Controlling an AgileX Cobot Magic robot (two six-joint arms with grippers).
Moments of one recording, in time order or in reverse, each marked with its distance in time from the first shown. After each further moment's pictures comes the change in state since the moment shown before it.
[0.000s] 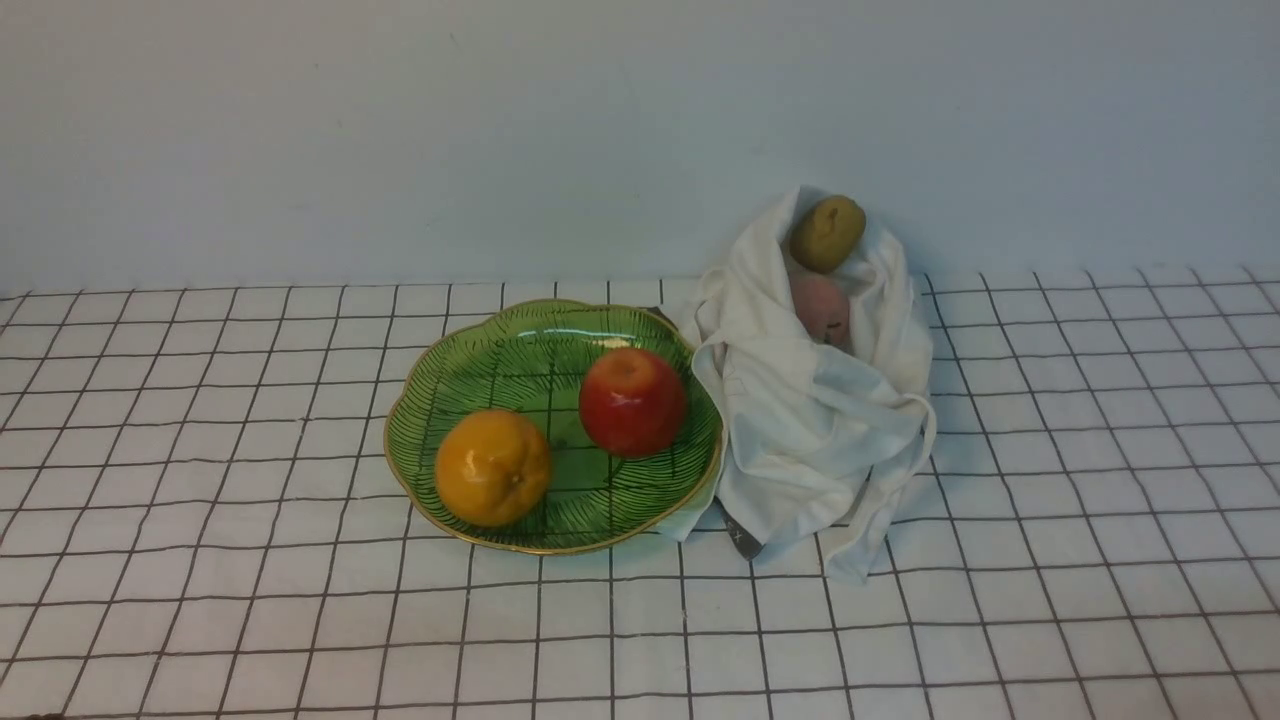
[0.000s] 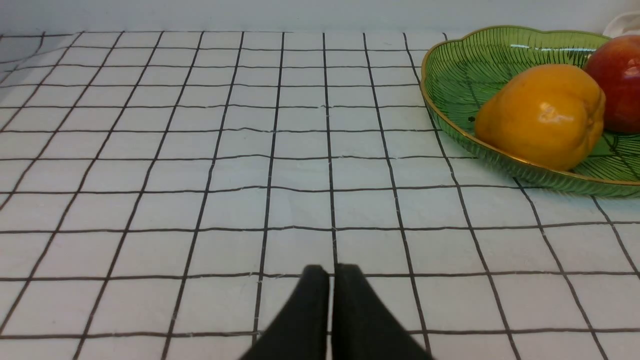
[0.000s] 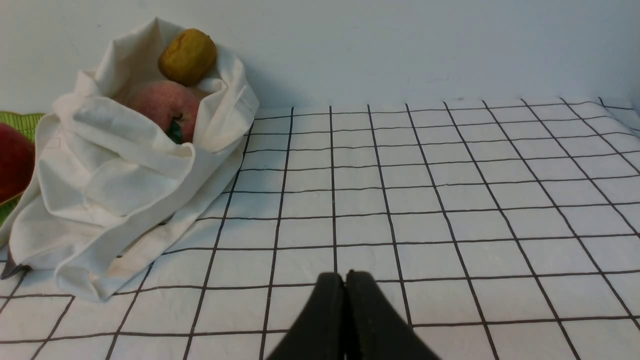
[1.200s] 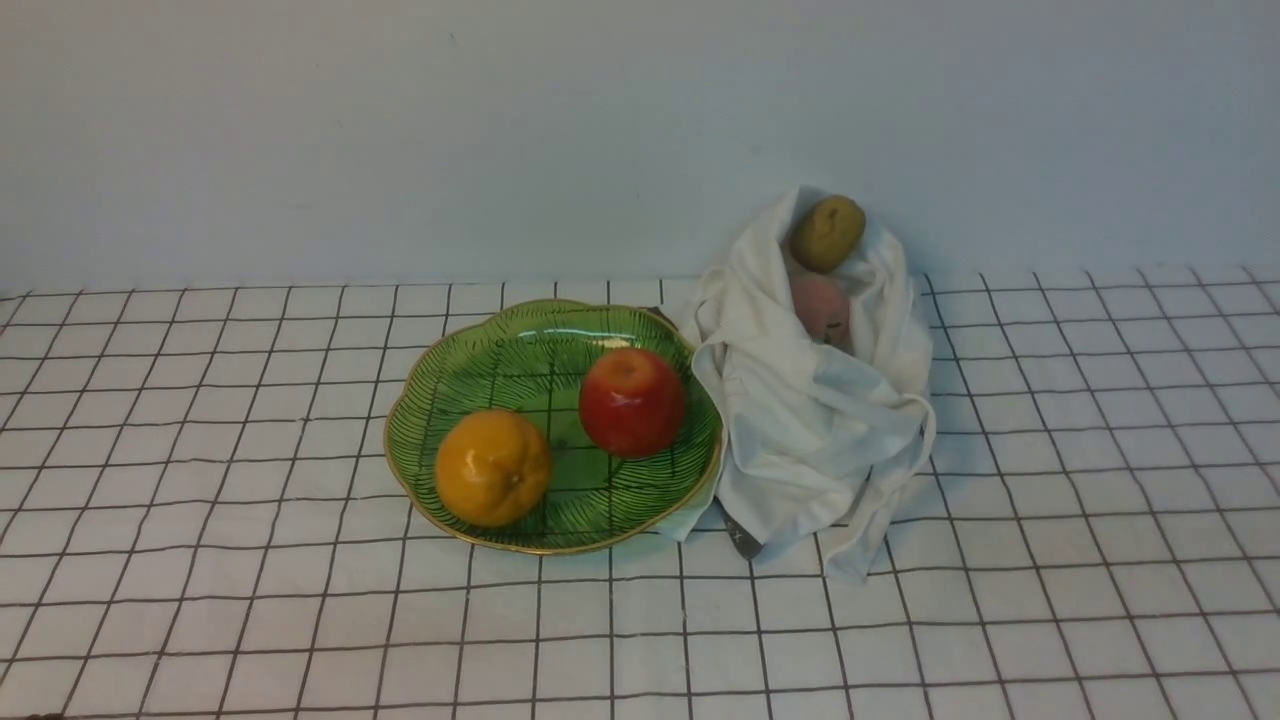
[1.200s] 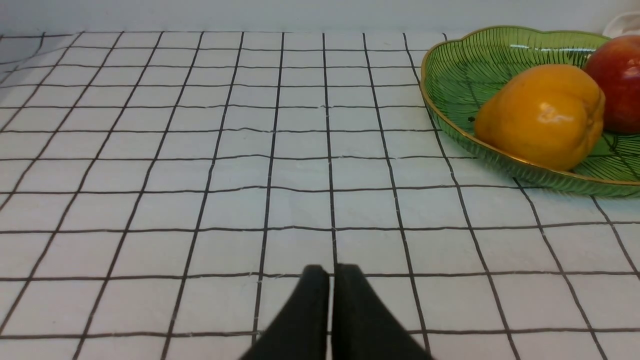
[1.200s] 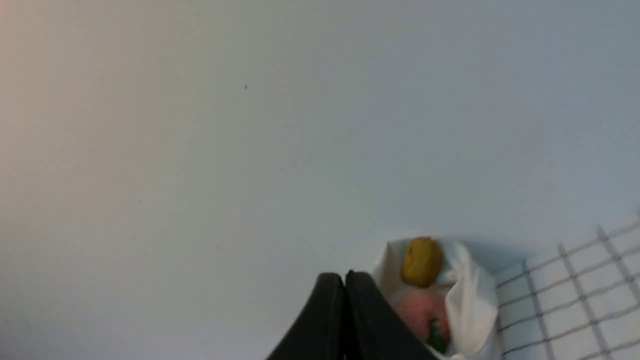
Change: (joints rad) right arm 0.013 0.113 -0.355 0.707 0.008 -0.223; left arm 0.000 0.000 0.000 0.000 0.000 0.000
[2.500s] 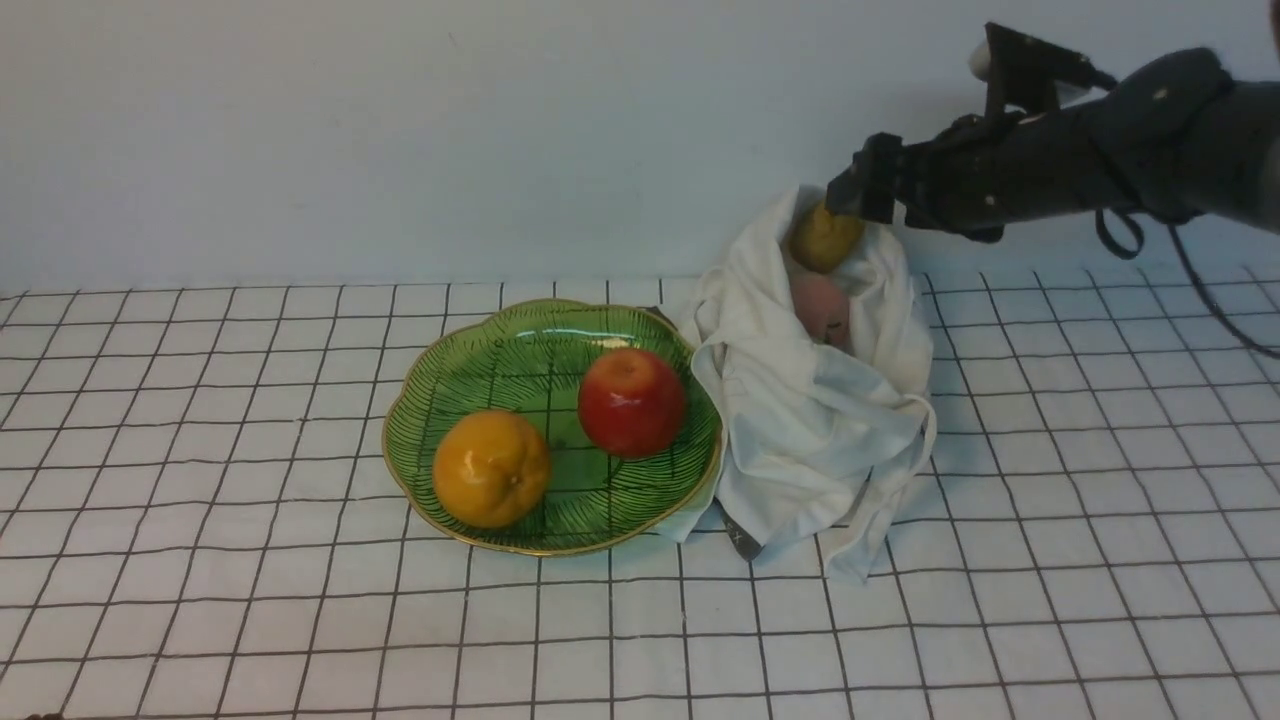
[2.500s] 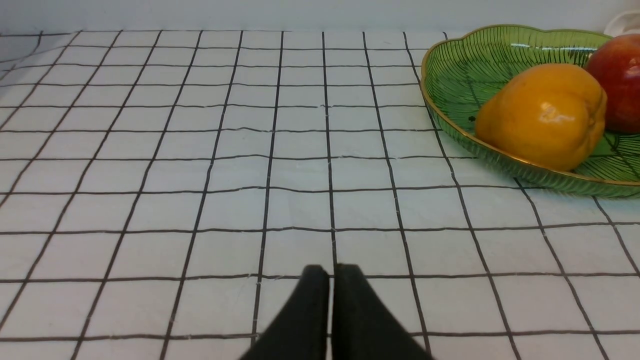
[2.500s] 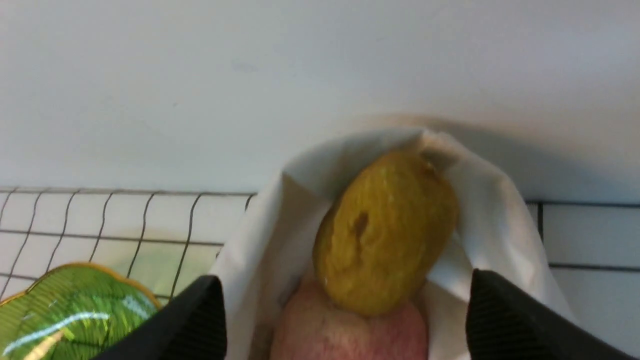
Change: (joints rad) right arm 0.139 1.990 -1.323 0.141 0.141 -0.353; left arm 0.000 0.000 0.000 0.000 0.000 0.000
